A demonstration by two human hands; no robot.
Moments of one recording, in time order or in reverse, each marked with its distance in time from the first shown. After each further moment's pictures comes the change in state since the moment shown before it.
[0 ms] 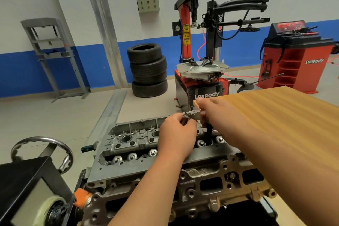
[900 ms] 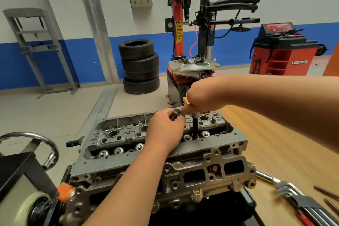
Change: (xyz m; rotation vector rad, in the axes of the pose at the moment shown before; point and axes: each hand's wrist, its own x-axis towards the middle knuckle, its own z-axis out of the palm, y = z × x) left_hand 0.003 0.000 0.001 0.037 -0.058 0.010; right_hand 0.019 -0.075 -0.023 -1.723 -0.505 -0.394
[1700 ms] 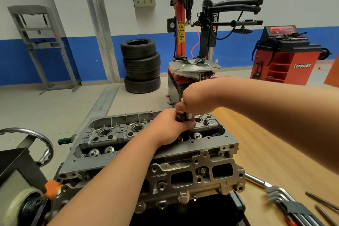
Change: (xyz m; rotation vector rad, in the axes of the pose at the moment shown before) left_hand 0.012 0.017 0.001 0.036 -0.447 0.033; right_hand -0.001 0.005 0.006 0.033 -0.018 0.030
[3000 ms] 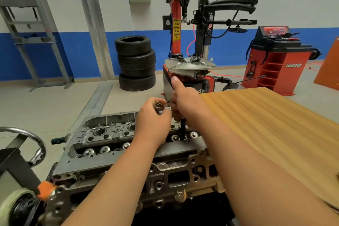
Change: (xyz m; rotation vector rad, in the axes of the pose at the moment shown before) left_hand -0.004 -0.006 0.004 -0.178 0.593 0.025; right_hand 0.017 -0.037 0.041 1.833 0.479 0.298
